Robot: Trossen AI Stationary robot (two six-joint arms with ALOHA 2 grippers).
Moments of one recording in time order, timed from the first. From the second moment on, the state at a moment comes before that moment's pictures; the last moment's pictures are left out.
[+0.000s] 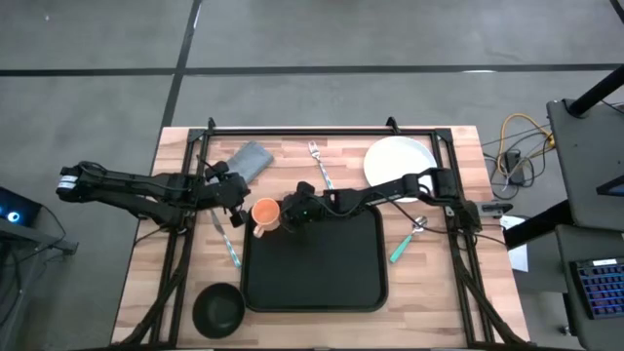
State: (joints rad) left arm -0.06 0.89 0.72 -0.73 -0.49 -0.29; right arm 0.02 2.15 1.48 -0.04 0.16 0.18
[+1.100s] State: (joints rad) left arm -0.48 0.52 0.46 -0.27 -0.32 -0.19; right arm 0.34 1.28 0.95 -1.01 0.73 1.30
